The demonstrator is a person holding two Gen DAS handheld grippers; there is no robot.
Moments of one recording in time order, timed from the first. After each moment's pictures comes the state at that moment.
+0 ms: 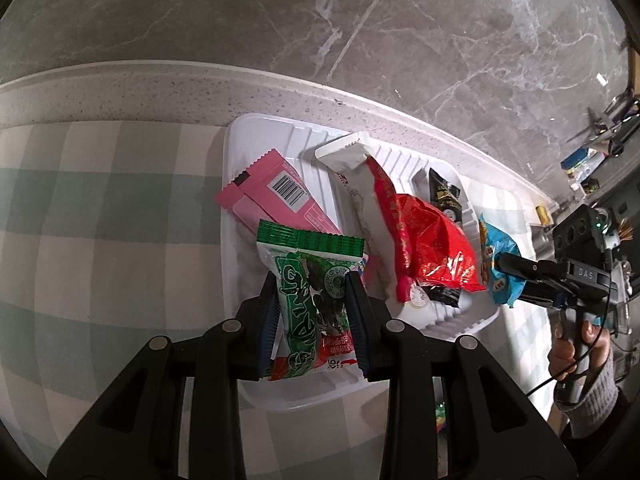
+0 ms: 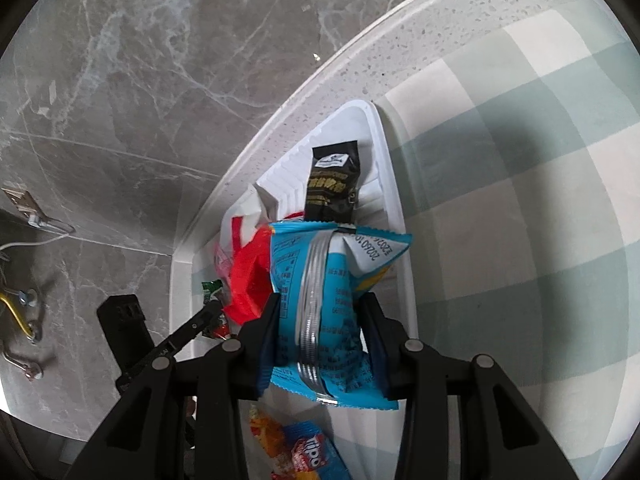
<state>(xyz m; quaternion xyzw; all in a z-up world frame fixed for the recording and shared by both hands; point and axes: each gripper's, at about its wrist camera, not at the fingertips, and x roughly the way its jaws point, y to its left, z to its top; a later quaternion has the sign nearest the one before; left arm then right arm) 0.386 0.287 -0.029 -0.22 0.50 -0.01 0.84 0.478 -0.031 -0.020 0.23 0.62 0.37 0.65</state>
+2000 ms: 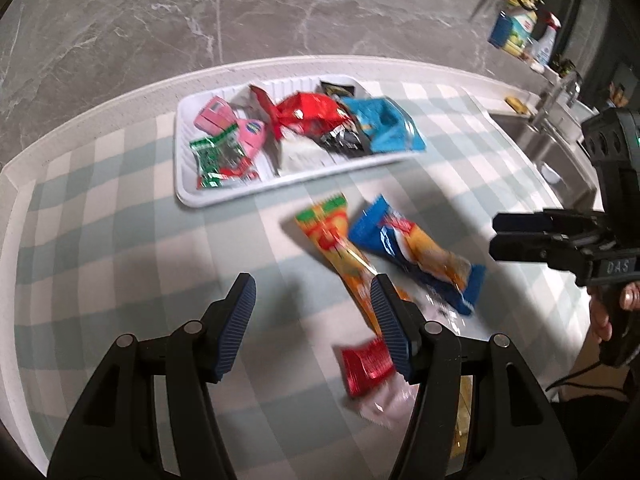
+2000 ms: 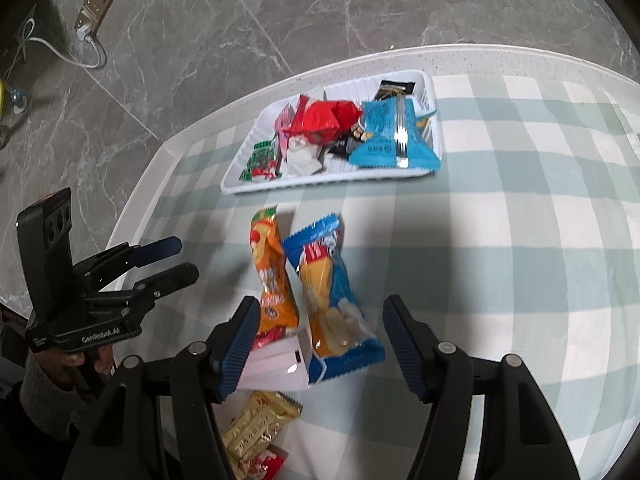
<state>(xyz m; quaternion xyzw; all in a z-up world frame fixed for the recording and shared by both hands) 0.214 0.155 0.016 -0.04 0.49 -0.05 0.87 0.288 -0.059 0.046 0.02 0.54 0.39 0.74</state>
